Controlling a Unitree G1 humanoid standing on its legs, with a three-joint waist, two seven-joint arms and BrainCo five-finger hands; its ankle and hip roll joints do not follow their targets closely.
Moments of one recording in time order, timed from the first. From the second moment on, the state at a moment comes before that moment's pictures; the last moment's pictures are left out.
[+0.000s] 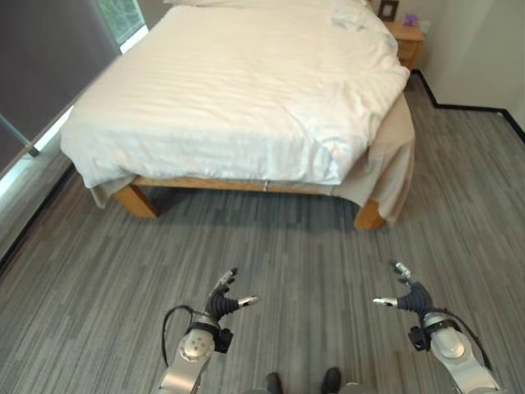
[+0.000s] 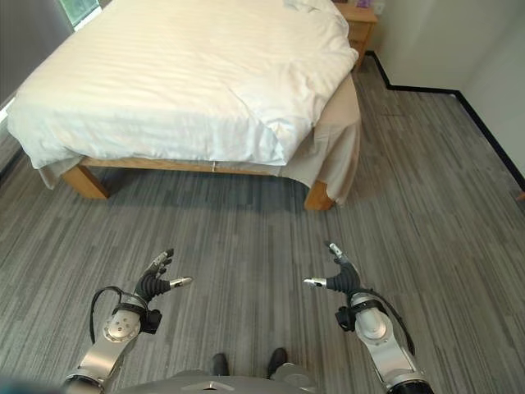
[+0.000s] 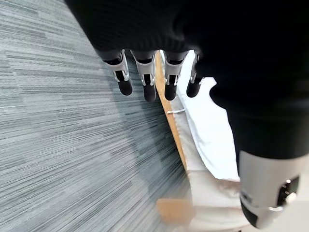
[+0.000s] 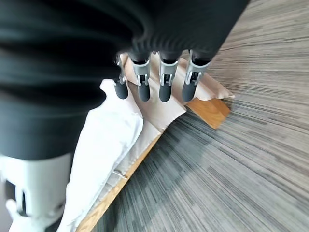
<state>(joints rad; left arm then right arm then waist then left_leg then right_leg) 0.10 0.36 -0.19 0.35 0.00 -0.09 0.08 0.16 -0.45 0.16 0.22 -0.11 -0.14 -0.06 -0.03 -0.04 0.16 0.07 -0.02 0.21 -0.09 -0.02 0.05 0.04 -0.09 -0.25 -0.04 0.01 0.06</state>
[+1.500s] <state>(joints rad) 0.13 0.36 -0.17 0.25 0.02 -0.09 0.17 0.17 -0.43 0.20 0.36 -0.28 -0.11 -0.13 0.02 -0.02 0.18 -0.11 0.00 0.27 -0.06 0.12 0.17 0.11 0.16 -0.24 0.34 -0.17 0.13</state>
